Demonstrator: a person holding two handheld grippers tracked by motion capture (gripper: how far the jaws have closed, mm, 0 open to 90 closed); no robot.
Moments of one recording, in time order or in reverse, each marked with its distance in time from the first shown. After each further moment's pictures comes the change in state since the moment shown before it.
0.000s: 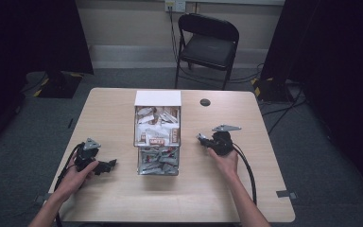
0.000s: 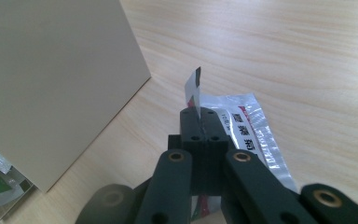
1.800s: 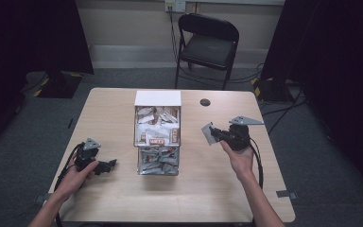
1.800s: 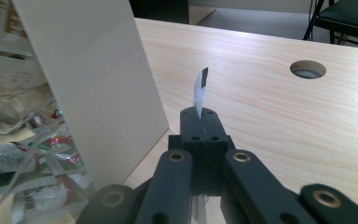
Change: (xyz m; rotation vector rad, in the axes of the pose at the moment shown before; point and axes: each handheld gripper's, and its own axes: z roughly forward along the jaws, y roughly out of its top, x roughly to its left) left arm 0.000 0.000 0.000 0.001 0.000 0.002; right arm 0.009 0.037 -0.079 -0.153 0.005 -0.014
